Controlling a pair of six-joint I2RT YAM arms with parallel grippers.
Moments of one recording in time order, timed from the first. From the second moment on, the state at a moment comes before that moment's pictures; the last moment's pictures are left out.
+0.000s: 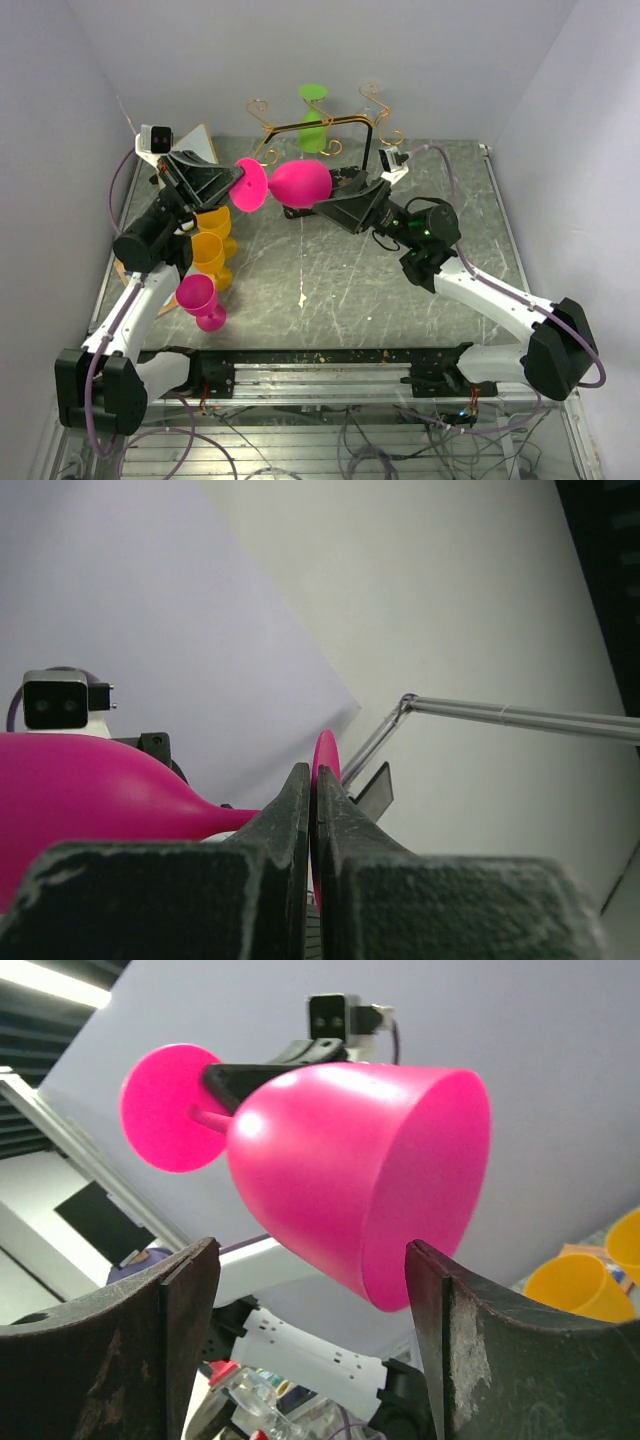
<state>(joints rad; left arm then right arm) -0.15 1.10 0.82 1.41 0.69 -2.00 0.70 1.26 0.86 0.93 -0.50 1.13</state>
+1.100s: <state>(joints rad) -0.25 0.89 0.69 0.95 0.60 -1.55 0.70 0.88 0.86 0.65 -0.16 1.11</state>
